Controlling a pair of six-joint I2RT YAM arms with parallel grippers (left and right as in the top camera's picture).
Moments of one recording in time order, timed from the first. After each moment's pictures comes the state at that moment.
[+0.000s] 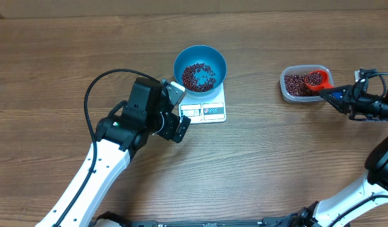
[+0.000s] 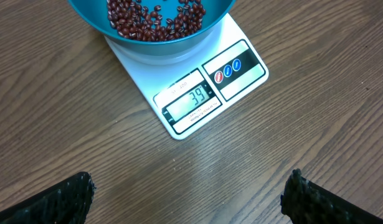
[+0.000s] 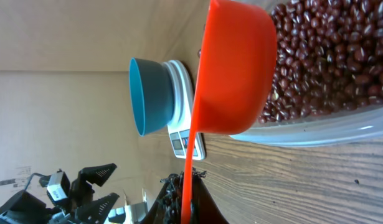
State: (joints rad) left arm -0.39 1.29 1.02 -0.68 0.15 0.10; right arm -0.65 2.02 1.46 -1.27 -1.15 -0.40
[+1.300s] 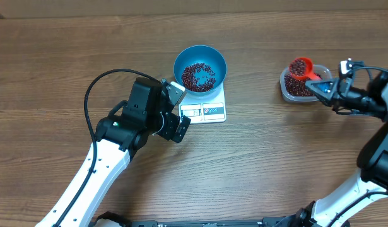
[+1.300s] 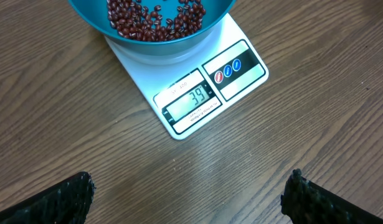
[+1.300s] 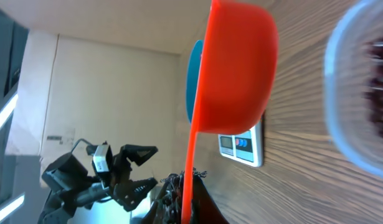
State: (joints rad) left arm -0.39 1.29 1.02 -0.68 0.15 0.10; right arm -0.52 2.02 1.46 -1.45 -1.38 -0.65
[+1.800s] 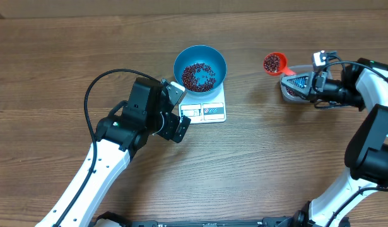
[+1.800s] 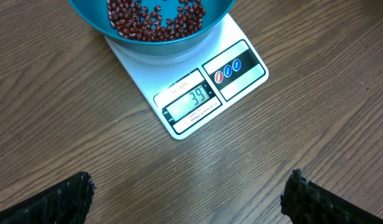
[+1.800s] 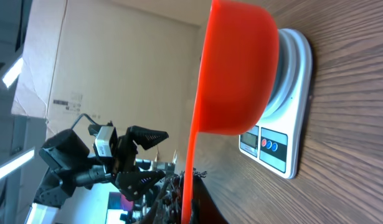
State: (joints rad) left arm -0.39 1.29 1.02 -0.68 0.15 0.10; right arm -0.34 2.02 1.46 -1.36 -1.43 -0.63
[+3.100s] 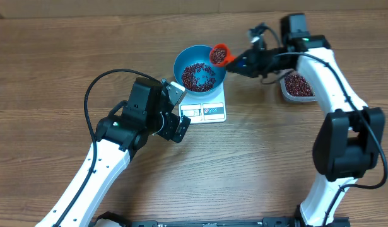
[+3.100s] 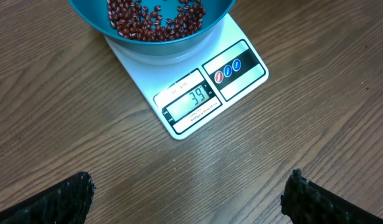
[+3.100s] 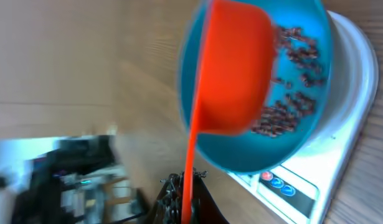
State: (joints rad) left arm -0.39 1.29 1.02 -0.68 0.15 0.10; right arm 0.12 2.02 1.70 -0.86 -0.97 0.15
